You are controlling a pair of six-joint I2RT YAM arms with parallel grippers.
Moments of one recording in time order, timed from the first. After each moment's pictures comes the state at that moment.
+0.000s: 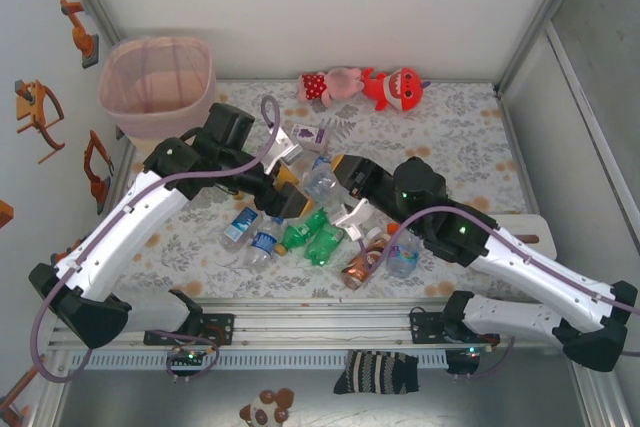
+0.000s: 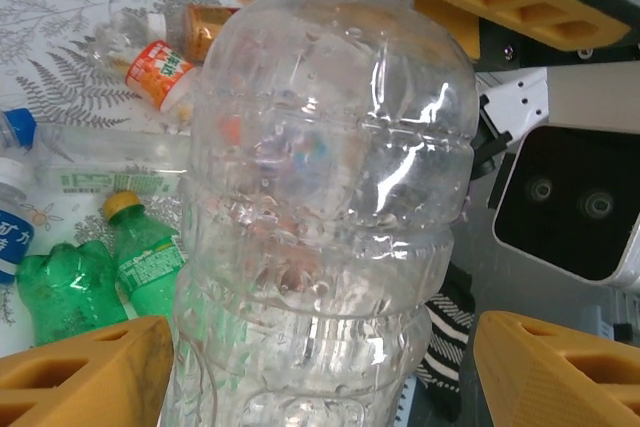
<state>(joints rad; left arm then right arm) -0.70 1.29 1.45 -1.05 0.70 0.08 1.00 0.98 1.03 -0.27 0.20 -2.06</state>
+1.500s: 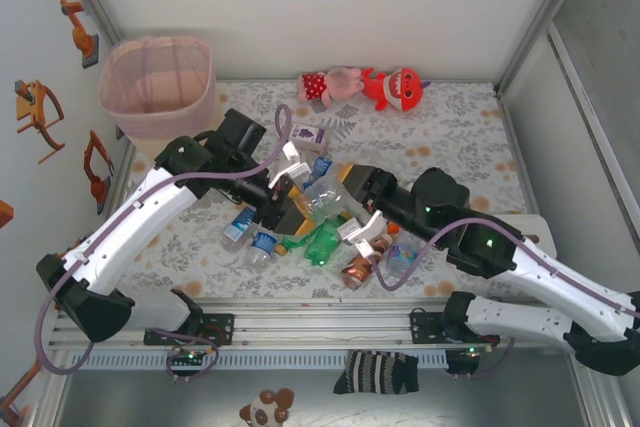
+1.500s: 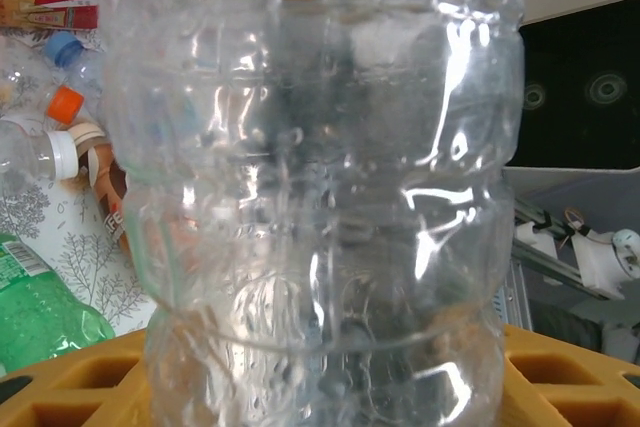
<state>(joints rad) -0.74 1.33 1.47 -1.18 0.92 0.22 1.07 0.87 1.05 -0.37 0.17 -1.90</state>
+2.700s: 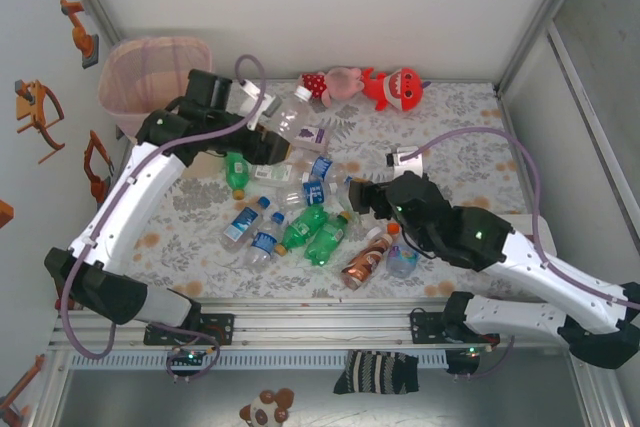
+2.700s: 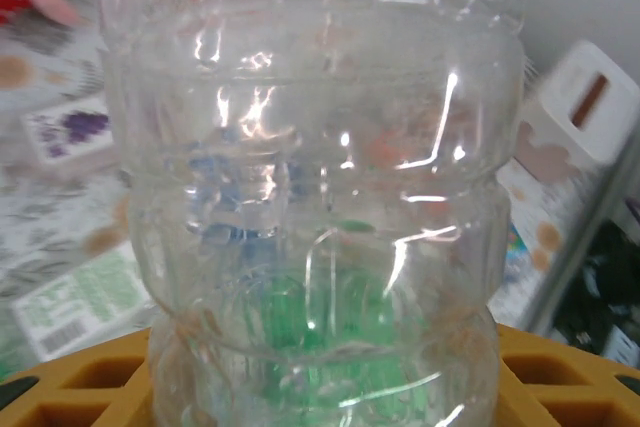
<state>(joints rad) -0.46 1.43 1.62 -0.99 0.46 0.06 1.08 0.96 1.11 -0.74 0.57 0.61</state>
